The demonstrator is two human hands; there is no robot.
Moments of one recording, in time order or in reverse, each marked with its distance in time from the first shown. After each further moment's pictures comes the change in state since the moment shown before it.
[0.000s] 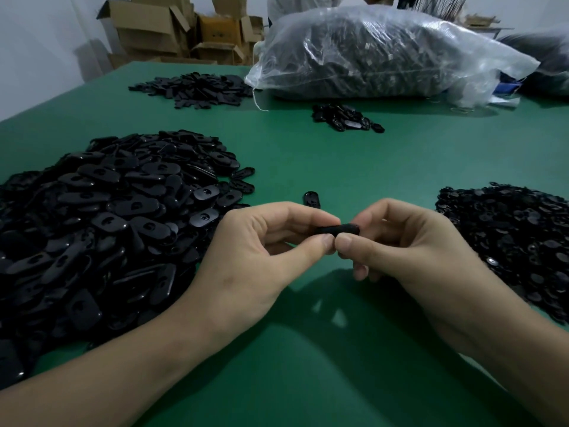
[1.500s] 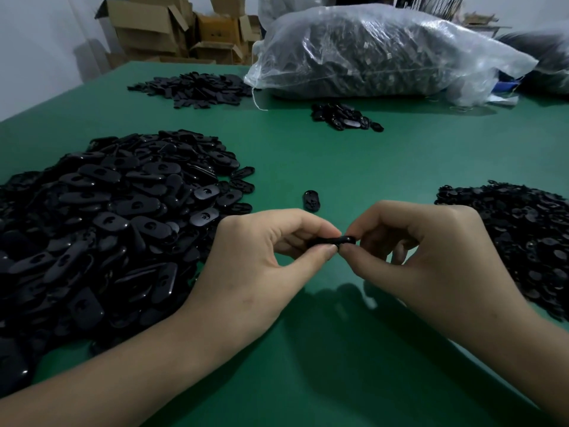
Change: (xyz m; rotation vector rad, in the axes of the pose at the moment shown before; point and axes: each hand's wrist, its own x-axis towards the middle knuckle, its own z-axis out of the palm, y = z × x) left_hand -0.005 0.008 0.003 0.392 0.060 0.184; right_hand -0.009 -0.011 -0.006 -0.828 0.081 -0.429
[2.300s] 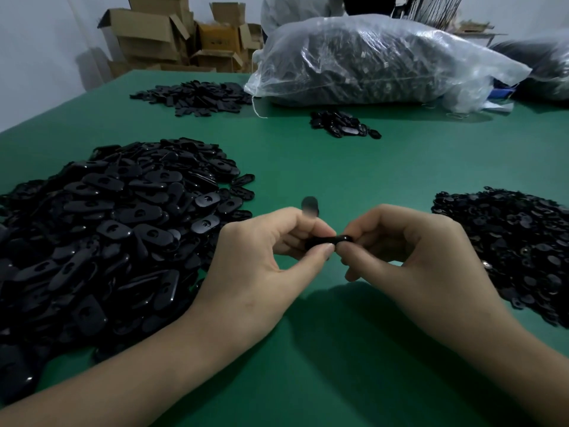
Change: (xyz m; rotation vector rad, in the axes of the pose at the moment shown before) left_hand 0.001 0.001 0.002 -0.018 0.029 -0.052; right_hand 0.000 -0.004 0.008 0.256 0.028 0.157
